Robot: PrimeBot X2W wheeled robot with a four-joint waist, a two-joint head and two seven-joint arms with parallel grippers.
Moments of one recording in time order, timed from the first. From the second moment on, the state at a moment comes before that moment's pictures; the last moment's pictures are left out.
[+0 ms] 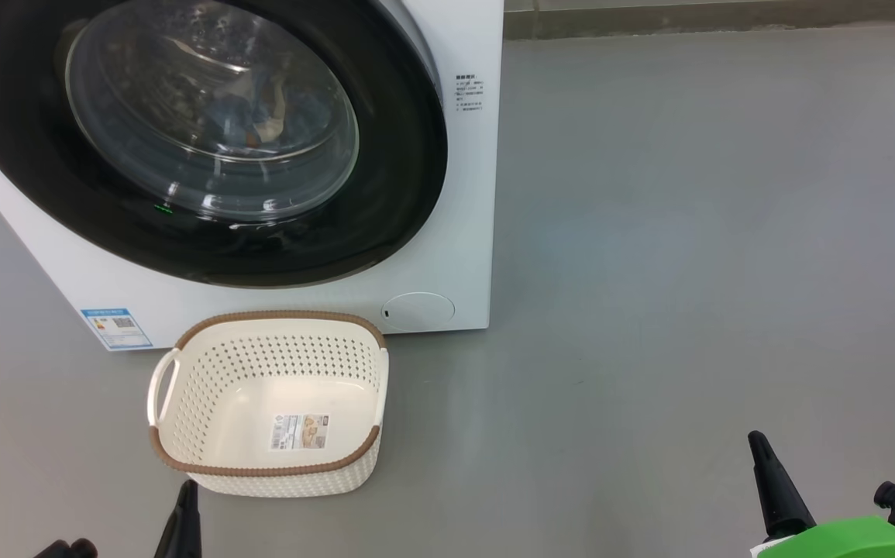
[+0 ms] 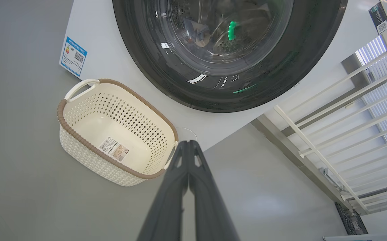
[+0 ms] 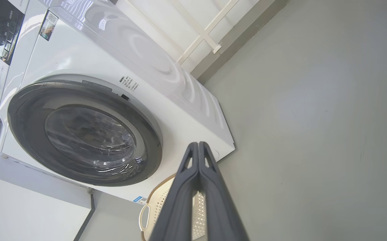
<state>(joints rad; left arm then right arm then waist) 0.03 0.07 -0.08 0.24 -0.88 -0.04 -0.06 0.04 -0.03 -0.11 0.18 0.84 0.13 -0.01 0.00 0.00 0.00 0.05</state>
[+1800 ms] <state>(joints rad) -0.04 0.05 0.04 0.26 -1.44 -0.10 0.07 -0.03 -0.03 -0.14 0.25 1.43 0.13 0.08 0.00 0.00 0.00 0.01</state>
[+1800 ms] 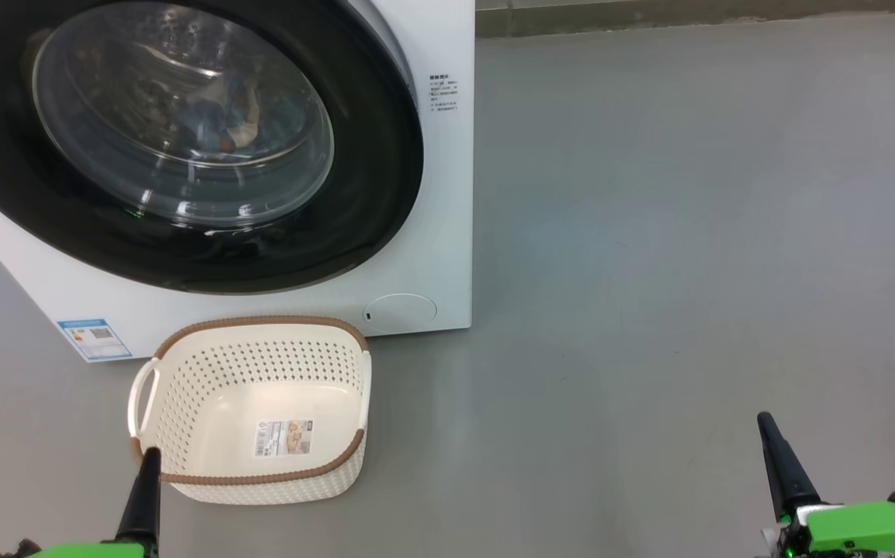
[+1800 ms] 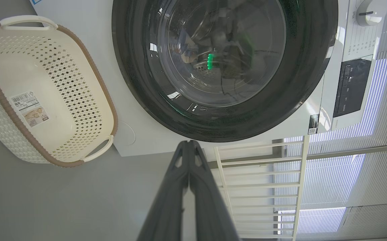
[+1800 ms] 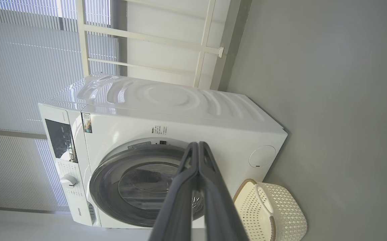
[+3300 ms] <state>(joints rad) -0.07 0.03 0.08 0.26 -1.61 -0.12 0.11 -0.07 -0.04 -0.14 0.27 1.60 0.13 0.11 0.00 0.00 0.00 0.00</state>
